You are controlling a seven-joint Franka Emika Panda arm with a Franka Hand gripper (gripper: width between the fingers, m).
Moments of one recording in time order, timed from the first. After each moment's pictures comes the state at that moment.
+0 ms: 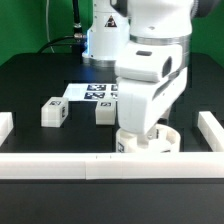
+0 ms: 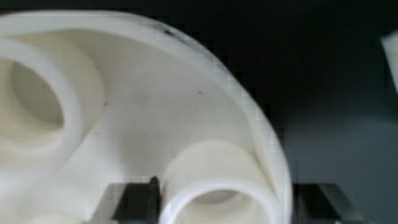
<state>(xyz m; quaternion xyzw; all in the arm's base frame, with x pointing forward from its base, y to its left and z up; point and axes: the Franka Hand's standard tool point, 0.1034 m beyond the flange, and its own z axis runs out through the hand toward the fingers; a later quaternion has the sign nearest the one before) 0.582 0.071 0.017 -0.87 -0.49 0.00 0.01</state>
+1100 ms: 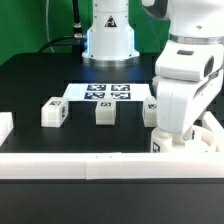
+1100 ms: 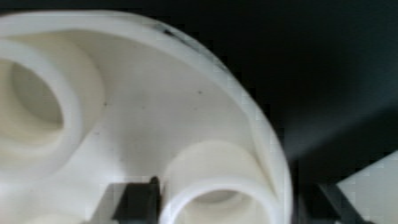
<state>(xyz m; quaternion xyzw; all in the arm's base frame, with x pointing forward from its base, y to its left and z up) 0.590 0.108 0.017 -0.88 -0.48 0.00 0.02</state>
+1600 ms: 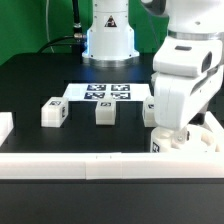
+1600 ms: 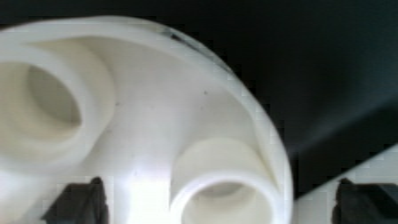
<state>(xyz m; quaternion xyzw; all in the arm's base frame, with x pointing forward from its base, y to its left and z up) 0.591 0.106 0.031 -0.89 -0.46 -0.01 0.01</state>
